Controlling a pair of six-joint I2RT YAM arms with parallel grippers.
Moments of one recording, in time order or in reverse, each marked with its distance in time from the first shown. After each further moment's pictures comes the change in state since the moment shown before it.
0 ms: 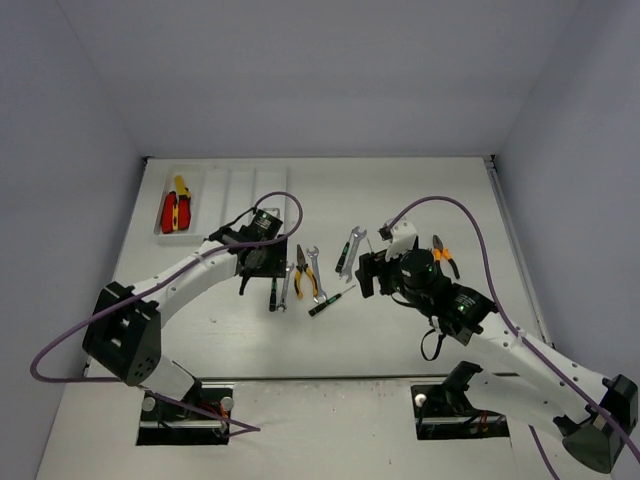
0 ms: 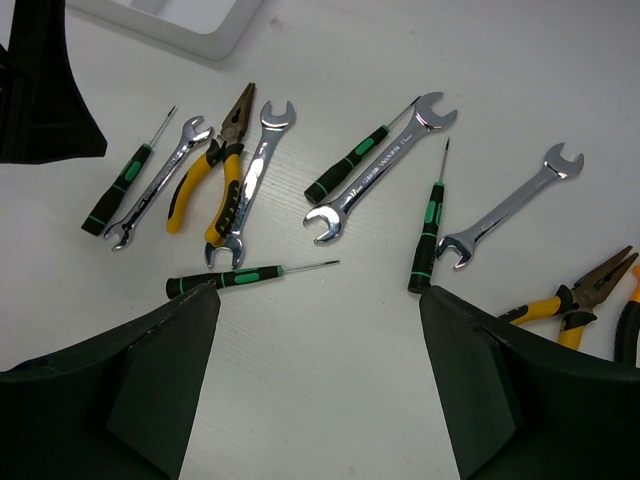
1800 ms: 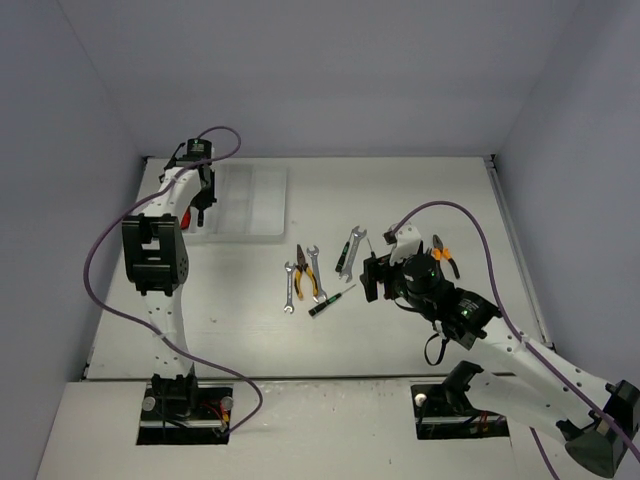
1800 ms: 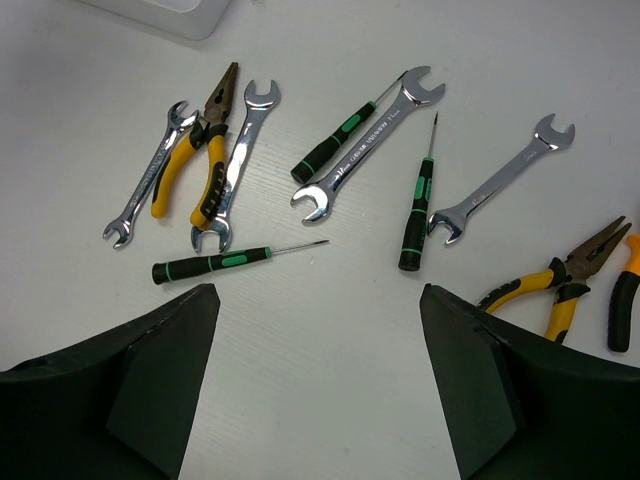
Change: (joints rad) left arm 0.531 0.643 0.785 -0.085 -0.081 0.453; right arm 0.000 -0.039 -0.033 -0.031 0.020 0.018
